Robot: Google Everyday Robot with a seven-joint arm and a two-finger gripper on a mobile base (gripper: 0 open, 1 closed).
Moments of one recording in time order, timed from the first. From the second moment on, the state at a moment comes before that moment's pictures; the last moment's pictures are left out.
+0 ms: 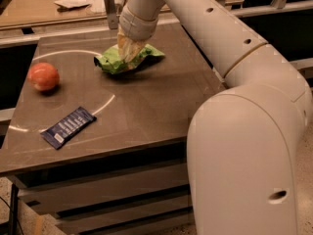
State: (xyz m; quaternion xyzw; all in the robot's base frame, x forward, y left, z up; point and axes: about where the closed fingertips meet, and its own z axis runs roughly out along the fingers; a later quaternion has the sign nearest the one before) arm 0.696 0.081 0.892 -0.95 0.22 -0.03 0.21
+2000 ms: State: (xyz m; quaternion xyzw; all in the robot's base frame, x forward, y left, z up) arm 0.608 0.132 0.884 -0.97 0.10 -0.01 0.23
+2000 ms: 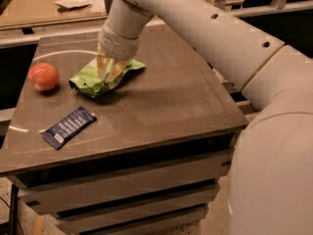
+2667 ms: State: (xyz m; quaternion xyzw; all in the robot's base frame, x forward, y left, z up) arm 0.589 0.160 0.892 -0.97 0.07 -0.01 0.25
